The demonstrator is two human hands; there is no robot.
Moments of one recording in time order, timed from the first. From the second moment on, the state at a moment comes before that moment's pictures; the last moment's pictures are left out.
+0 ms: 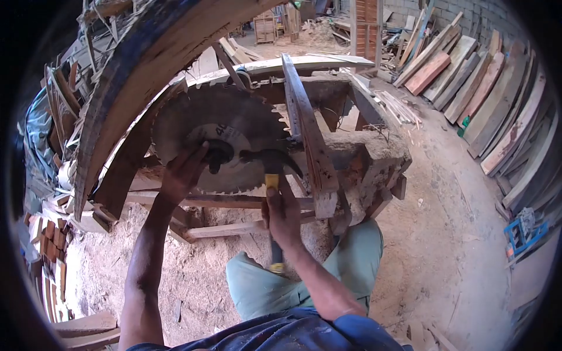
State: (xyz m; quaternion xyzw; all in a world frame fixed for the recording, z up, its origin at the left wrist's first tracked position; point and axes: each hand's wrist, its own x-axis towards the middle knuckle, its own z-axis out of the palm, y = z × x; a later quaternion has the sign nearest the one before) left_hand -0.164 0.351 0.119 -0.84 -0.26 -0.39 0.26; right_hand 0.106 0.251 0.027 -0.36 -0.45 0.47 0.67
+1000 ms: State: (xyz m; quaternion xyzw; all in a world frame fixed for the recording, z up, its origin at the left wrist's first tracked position) left_hand -0.143 0.352 0.097 -0.80 -0.32 -0.38 0.32; right_hand 0.122 0.169 0.044 -0.48 -0.62 0.30 0.55
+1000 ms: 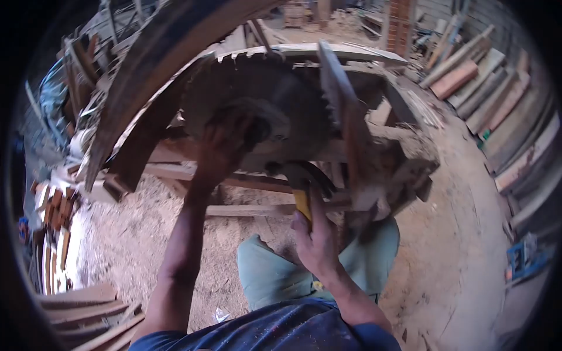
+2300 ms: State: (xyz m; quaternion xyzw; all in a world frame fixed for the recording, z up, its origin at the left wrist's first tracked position) left_hand -0.156 0.340 0.133 -0.84 -0.32 -0.31 0.31; right_hand 0.122 0.224 0.121 -0.45 -0.69 0.15 0.54
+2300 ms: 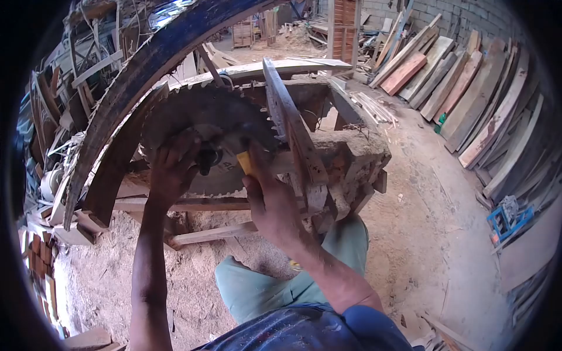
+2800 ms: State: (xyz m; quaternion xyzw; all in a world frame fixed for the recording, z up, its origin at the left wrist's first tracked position) left_hand -0.155 0.337 0.130 -0.83 -0.33 -0.32 0.31; right_hand 0.119 0.235 0.105 -0.48 -0.70 0.17 0.50
